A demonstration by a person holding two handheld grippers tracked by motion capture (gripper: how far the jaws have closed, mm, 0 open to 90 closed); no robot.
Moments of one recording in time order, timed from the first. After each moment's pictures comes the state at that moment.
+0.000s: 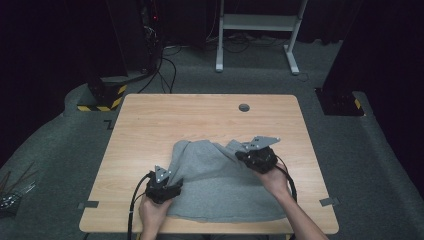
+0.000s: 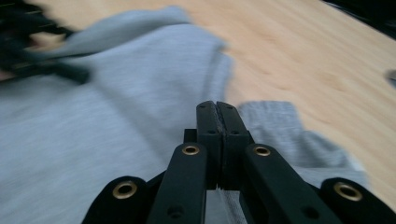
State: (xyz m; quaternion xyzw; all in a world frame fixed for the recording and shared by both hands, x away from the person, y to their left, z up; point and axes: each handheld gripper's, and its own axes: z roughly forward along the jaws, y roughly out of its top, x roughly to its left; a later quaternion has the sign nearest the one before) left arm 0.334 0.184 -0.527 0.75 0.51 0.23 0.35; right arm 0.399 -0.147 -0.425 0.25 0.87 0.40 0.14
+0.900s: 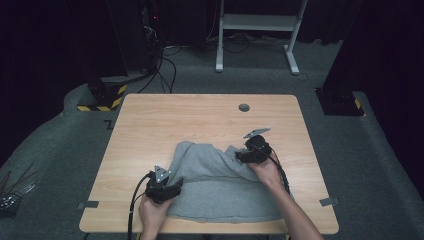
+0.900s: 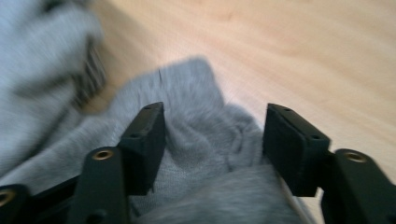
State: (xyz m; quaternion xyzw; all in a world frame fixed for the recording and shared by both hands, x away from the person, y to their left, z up) left arm 0.333 0.184 -0.527 0.75 0.51 0.23 0.35; right arm 0.470 -0.143 -0.481 0.40 0.86 0.29 0.12
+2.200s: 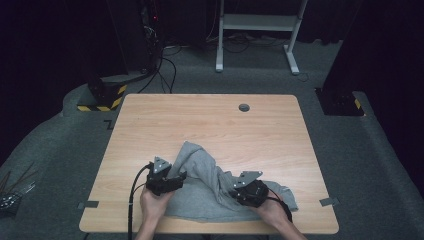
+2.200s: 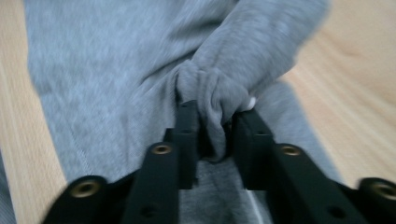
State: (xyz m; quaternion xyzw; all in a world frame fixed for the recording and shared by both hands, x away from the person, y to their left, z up) left arm 0.350 0.172 -0.479 0.75 0.49 0.20 0.40; right arm 0.343 -0.133 -0.482 0.21 0.92 0.31 0.11
